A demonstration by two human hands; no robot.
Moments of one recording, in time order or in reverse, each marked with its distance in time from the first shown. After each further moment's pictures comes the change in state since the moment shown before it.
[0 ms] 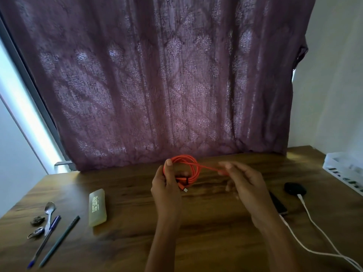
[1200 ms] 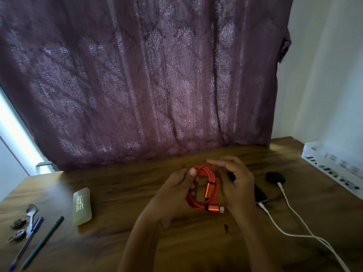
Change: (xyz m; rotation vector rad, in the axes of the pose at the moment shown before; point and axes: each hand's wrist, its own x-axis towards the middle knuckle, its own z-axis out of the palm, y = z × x) left_hand -0.028 0.026 0.017 0.081 -0.756 -0.193; right_hand -0.004 0.017 -0.015 -0.272 0.221 -0.418
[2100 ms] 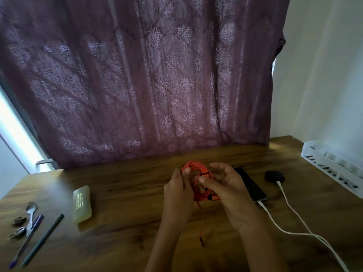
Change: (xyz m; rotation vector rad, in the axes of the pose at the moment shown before) left_hand 0.003 -0.022 0.016 0.408 0.441 0.098; right_hand -0.011 -0.022 -0.002 0.562 -0.253 0.713
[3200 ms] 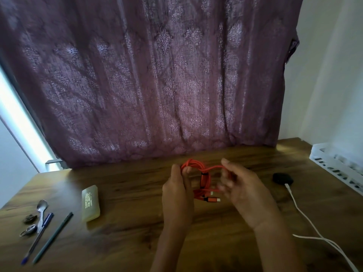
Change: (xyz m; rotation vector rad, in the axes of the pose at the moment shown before) left_hand -0.002 -0.014 -0.010 0.125 0.234 0.246; right_hand -0.014 -0.032 0.008 0.108 -0.009 0.096
